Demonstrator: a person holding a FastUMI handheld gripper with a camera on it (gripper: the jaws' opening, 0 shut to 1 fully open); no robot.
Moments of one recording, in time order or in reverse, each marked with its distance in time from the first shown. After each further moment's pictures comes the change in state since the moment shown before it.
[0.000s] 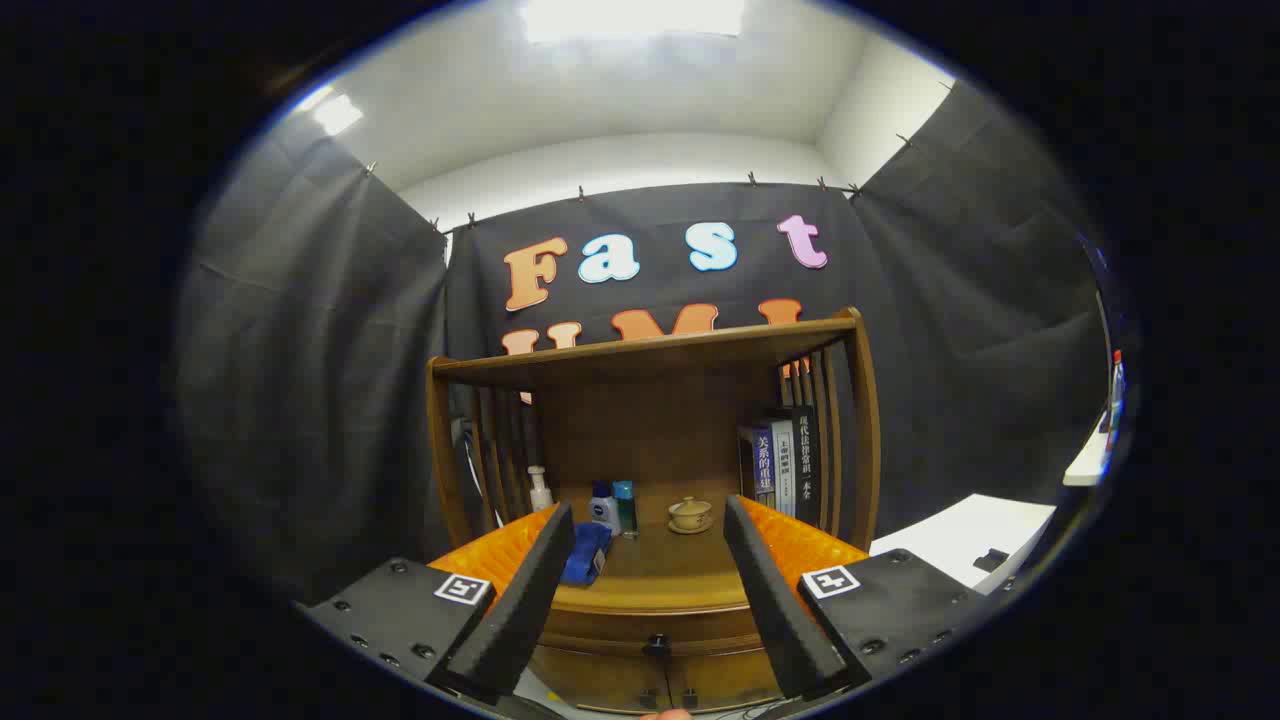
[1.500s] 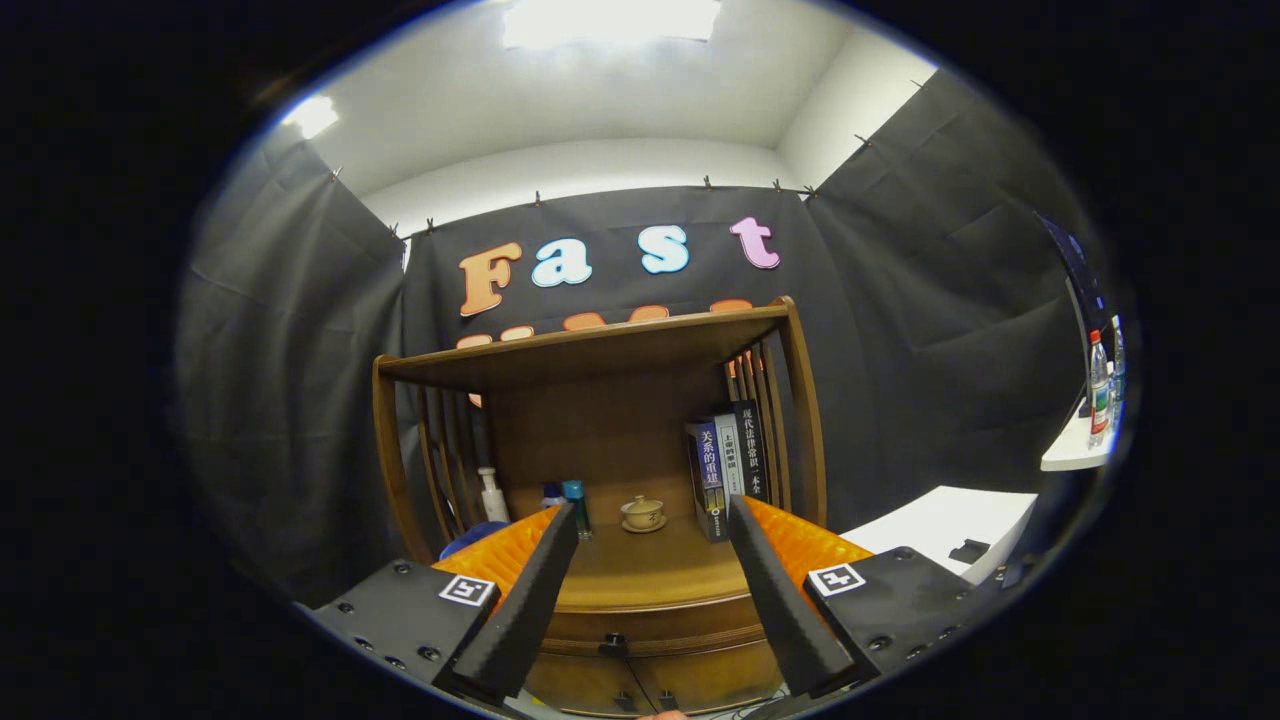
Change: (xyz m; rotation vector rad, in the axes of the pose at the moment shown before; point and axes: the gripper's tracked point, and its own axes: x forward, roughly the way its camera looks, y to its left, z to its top) arm 0.000 -0.051 -0.026 -0.017 -0.039 -0.109
